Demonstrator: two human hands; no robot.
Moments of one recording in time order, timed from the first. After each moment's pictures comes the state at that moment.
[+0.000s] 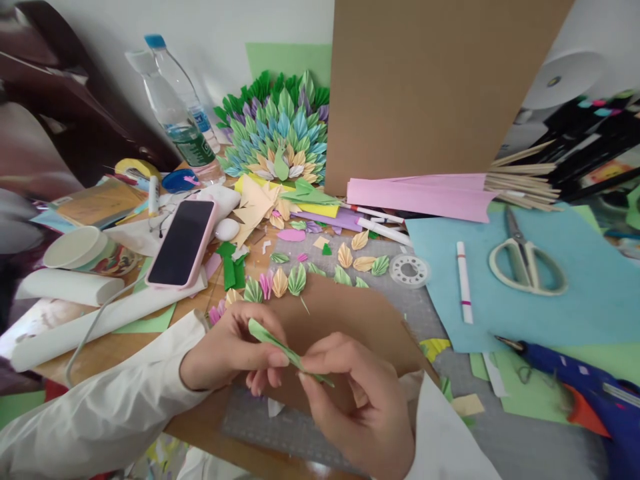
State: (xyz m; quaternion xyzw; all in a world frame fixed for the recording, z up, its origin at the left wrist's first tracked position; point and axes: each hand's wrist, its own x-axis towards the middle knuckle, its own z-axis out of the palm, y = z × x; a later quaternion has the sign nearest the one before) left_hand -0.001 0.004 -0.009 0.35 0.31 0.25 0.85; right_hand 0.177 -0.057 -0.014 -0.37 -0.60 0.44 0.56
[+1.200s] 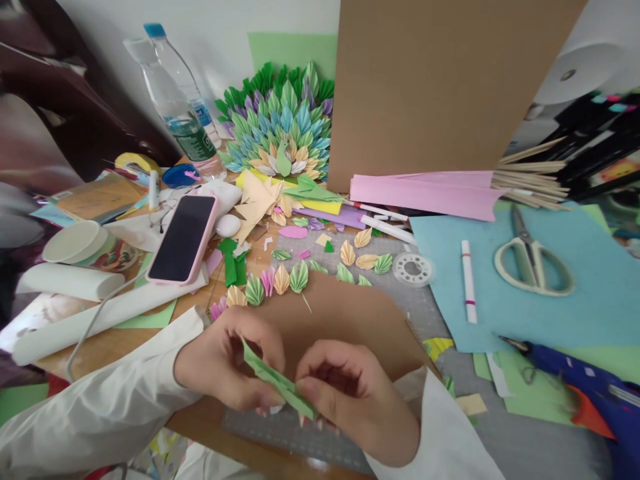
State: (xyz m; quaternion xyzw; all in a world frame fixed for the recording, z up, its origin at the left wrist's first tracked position) left_hand -0.012 0.006 0.005 0.48 0.26 0.17 0.82; right_hand 0.186 -0.056 -0.024 -0.33 -0.39 0.78 0.35
